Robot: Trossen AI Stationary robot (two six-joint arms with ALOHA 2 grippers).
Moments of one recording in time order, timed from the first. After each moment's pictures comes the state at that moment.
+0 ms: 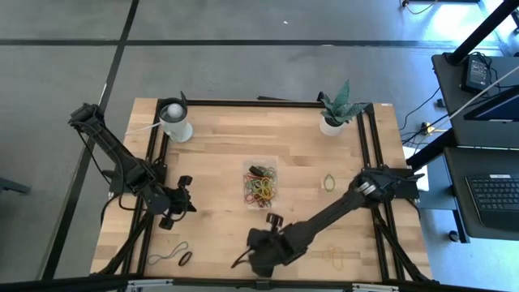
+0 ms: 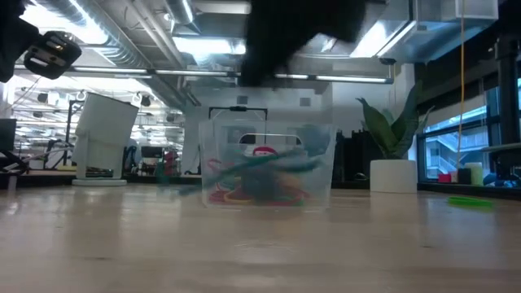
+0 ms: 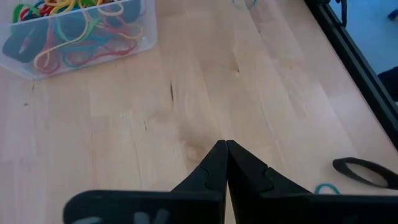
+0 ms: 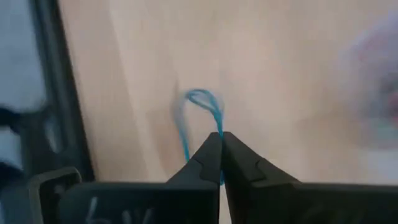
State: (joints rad) left arm -0.76 0.86 0.53 -0.52 -0.31 -0.43; right arm 0.56 2.31 2.05 -0.95 0.30 0.78
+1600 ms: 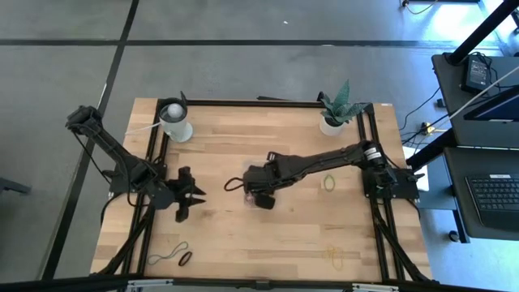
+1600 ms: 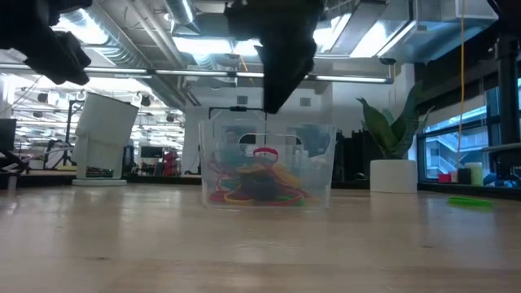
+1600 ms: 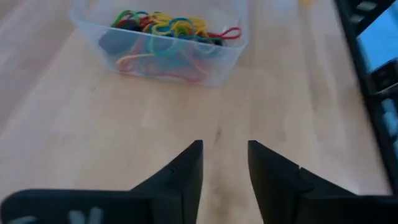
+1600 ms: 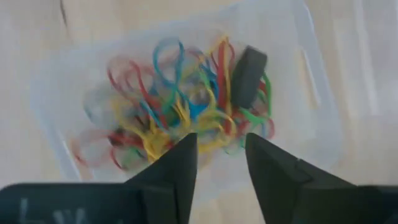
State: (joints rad) left arm -0.68 0.86 0.53 -0.46 -0.51 -0.72; right arm 0.18 2.10 1.88 -1.11 0.28 0.37
